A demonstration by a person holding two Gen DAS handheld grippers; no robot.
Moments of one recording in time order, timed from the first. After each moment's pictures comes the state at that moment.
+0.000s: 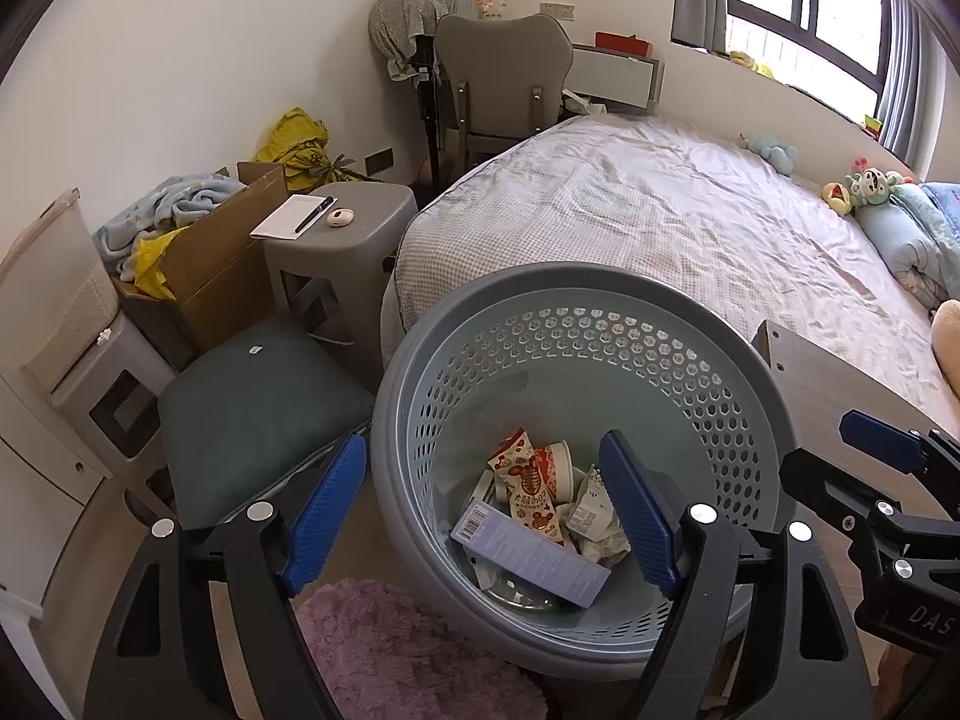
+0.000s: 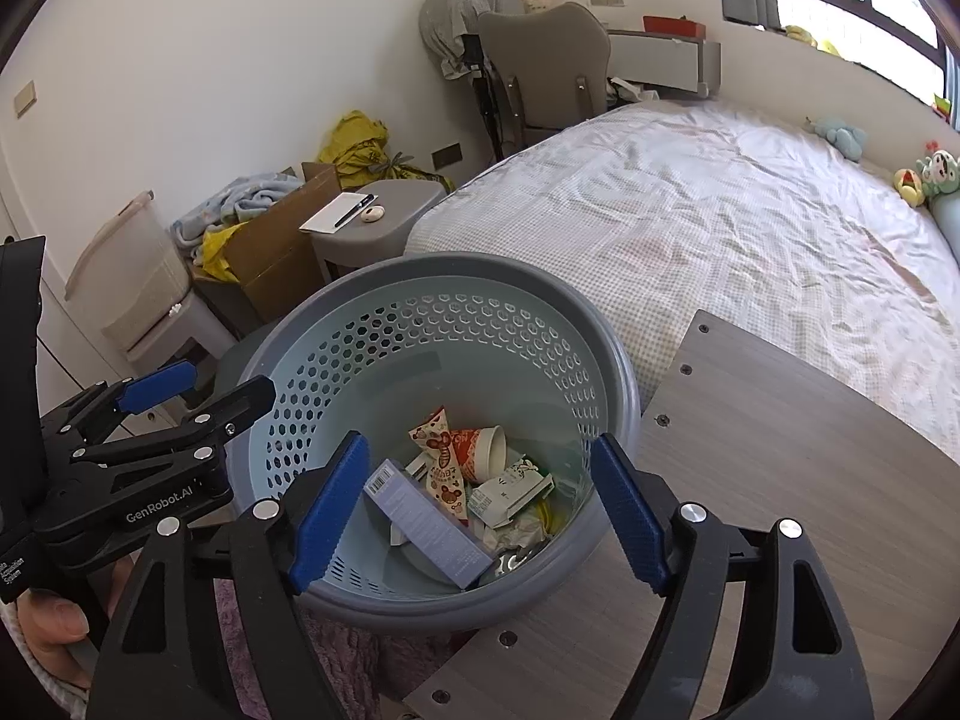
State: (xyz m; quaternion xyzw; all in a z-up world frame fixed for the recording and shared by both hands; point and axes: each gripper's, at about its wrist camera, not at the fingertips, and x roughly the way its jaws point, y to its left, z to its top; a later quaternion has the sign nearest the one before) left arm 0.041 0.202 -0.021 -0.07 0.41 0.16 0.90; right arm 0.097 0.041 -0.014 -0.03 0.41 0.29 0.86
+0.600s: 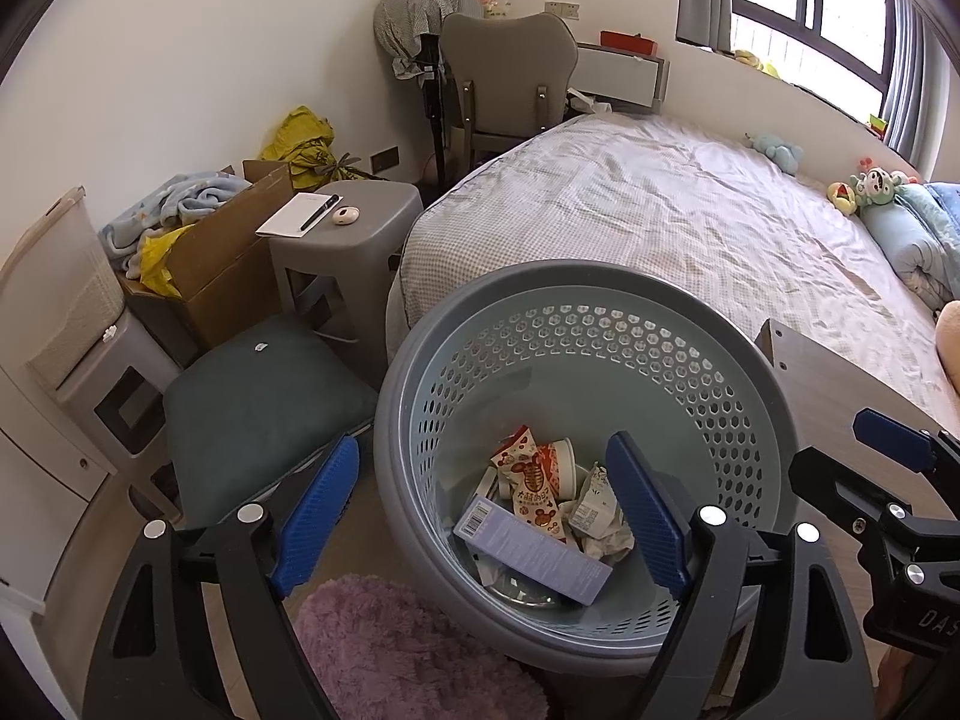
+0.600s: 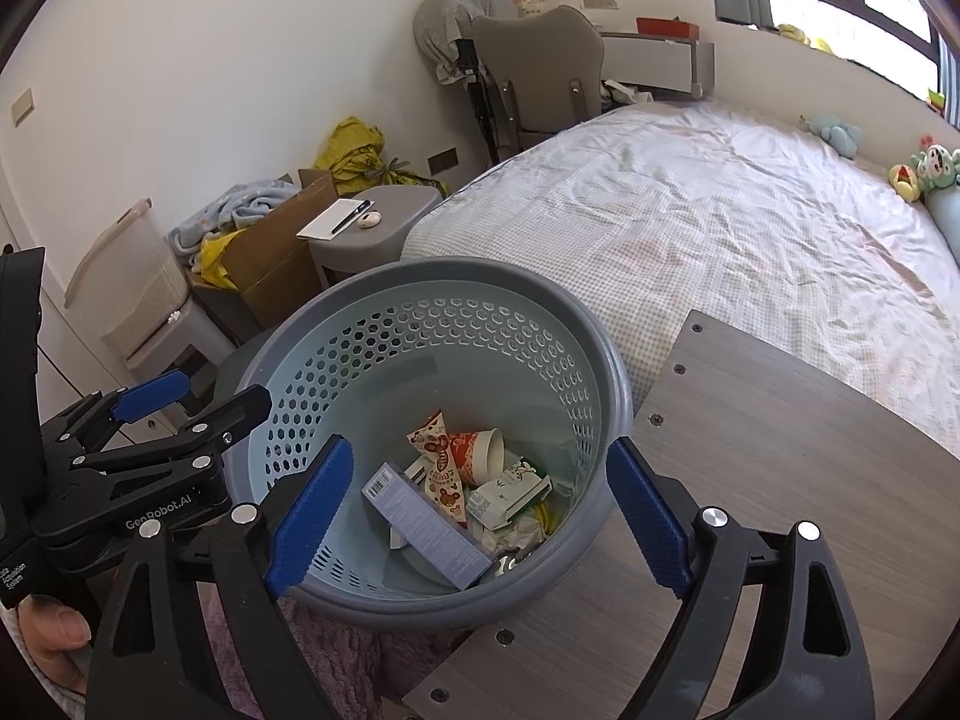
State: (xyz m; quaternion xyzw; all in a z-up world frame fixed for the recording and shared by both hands) left arm 0.039 0.203 -0.021 -0.07 0.41 0.16 0.90; right arm 0.096 0.037 -0.012 -0.03 0.41 0.28 0.87
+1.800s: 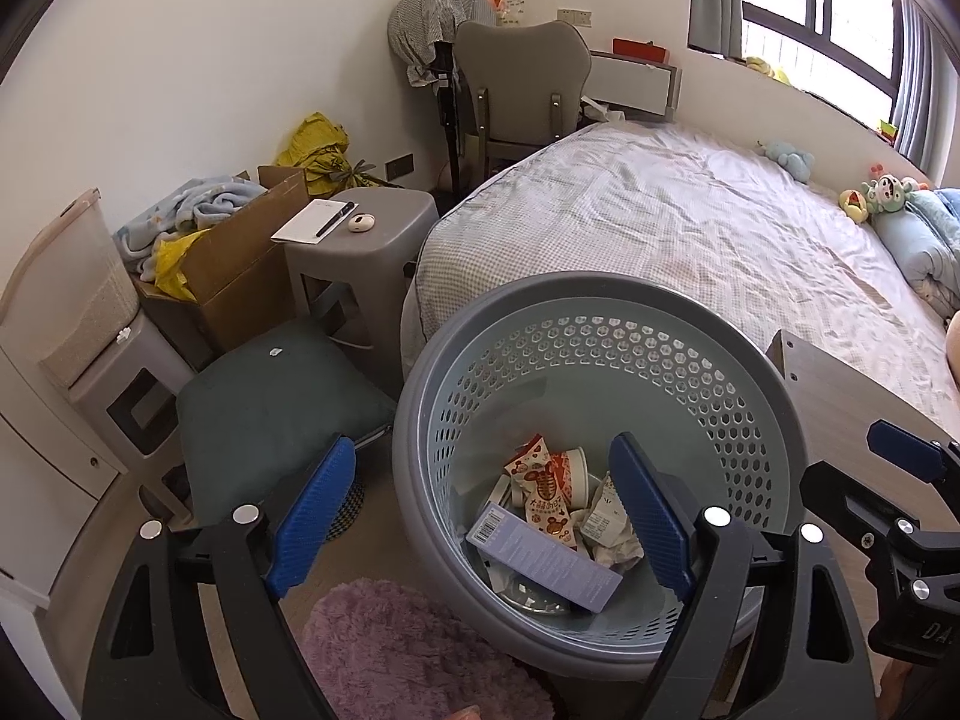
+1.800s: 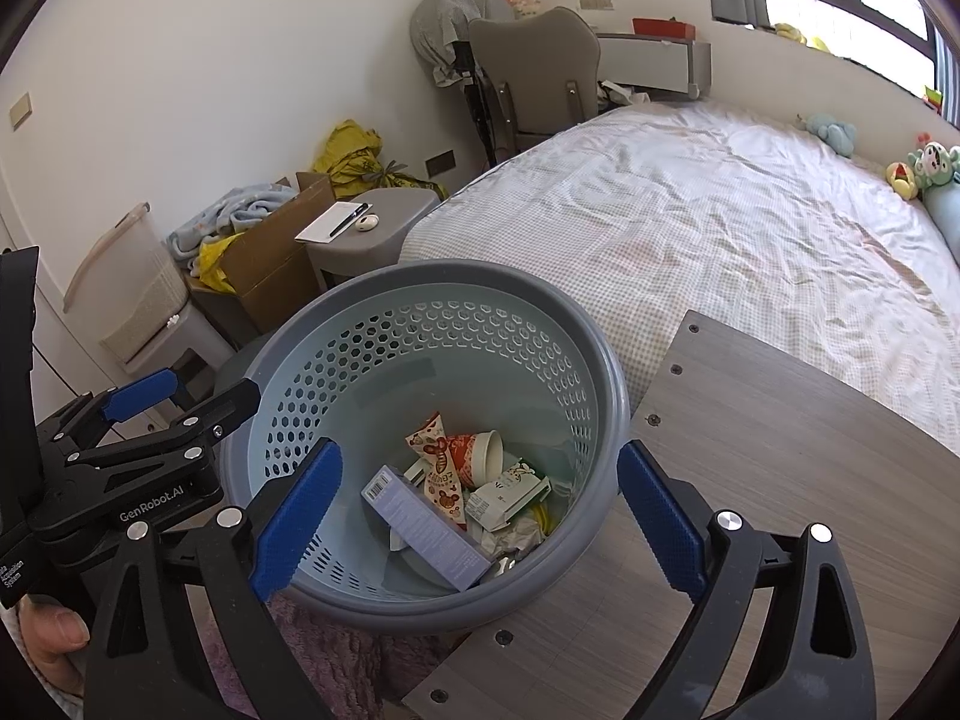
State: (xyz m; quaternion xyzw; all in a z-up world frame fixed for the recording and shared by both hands) left arm 0.037 0.200 -0.017 -0.06 0.40 0.18 0.90; right arm 0.096 0.036 -0.012 -0.02 0.41 0.28 0.87
